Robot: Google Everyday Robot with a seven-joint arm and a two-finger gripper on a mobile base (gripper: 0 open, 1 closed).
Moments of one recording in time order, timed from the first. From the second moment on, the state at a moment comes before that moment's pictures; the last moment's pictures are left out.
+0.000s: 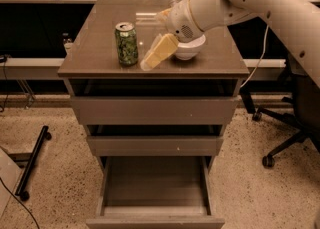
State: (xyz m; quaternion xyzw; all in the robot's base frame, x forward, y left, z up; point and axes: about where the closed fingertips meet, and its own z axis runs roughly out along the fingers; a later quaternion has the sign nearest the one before) arm 0.650 0.009 0.932 -0.59 0.66 0.21 0.40
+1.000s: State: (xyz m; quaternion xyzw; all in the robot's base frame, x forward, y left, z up) arm 0.706 0.069 0.923 -0.59 0.65 0.26 0.41
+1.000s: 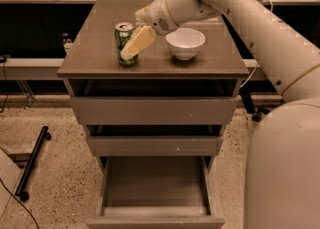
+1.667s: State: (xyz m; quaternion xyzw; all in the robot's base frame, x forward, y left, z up) arm 0.732 0.095 0.908 -0.56 0.66 0.30 0.41
